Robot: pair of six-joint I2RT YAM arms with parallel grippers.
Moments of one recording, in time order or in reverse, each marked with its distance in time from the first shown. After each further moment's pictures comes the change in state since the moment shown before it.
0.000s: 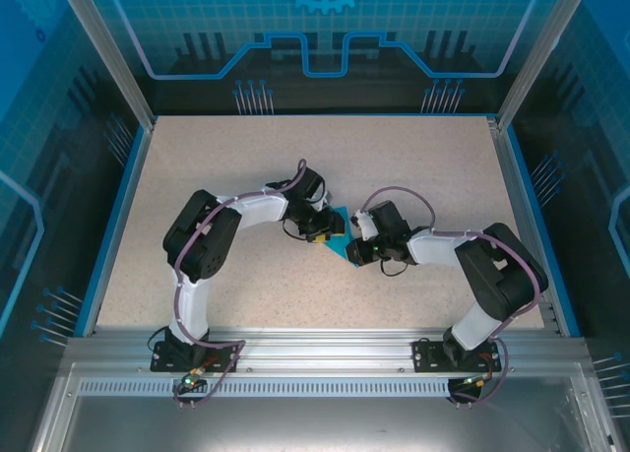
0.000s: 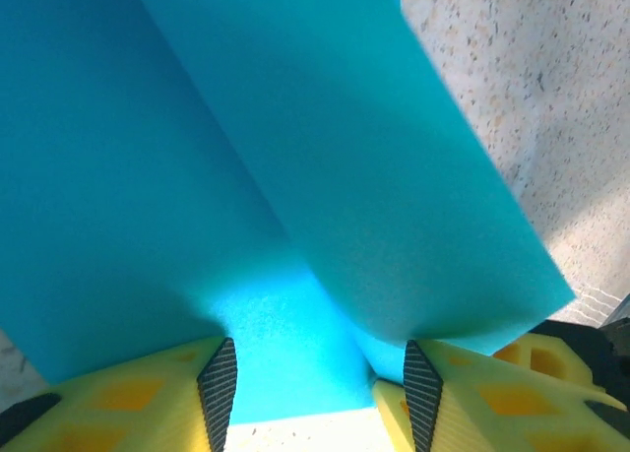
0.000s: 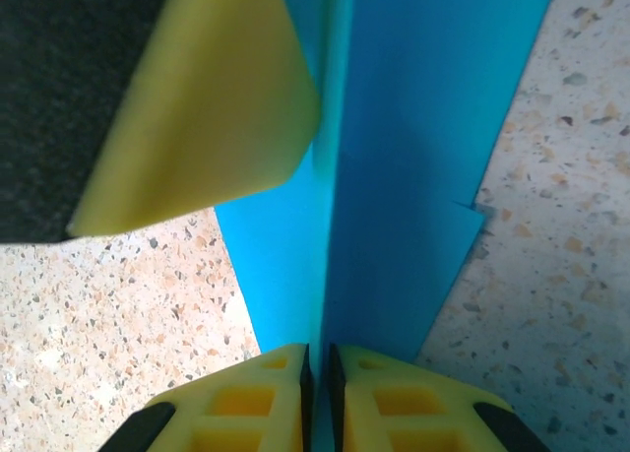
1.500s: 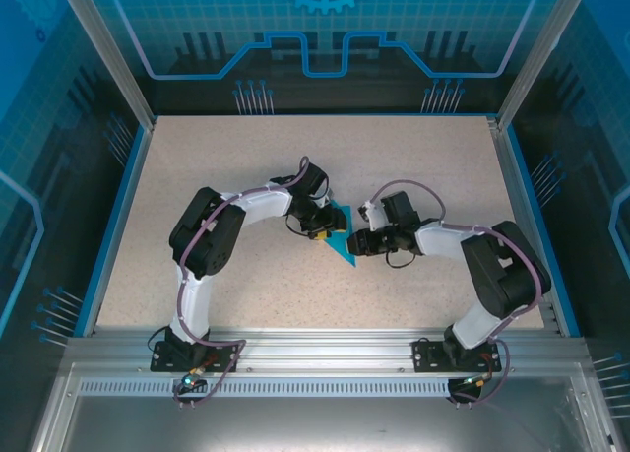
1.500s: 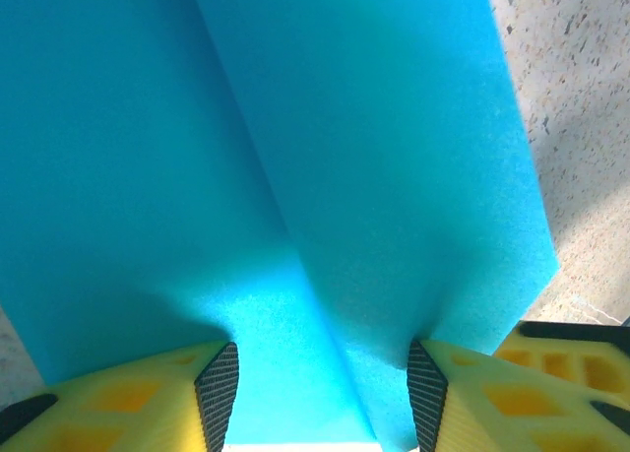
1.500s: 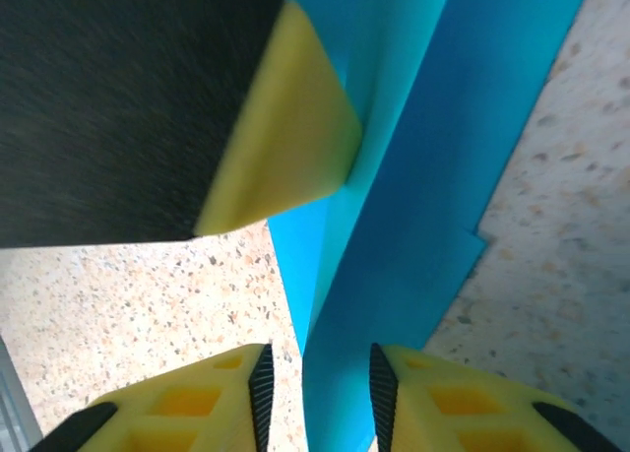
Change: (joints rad) left arm 0.000 0.048 0.083 -0.071 -0.021 -0.021; right arm -0.116 -0.014 0.041 -0.046 -0.197 0.021
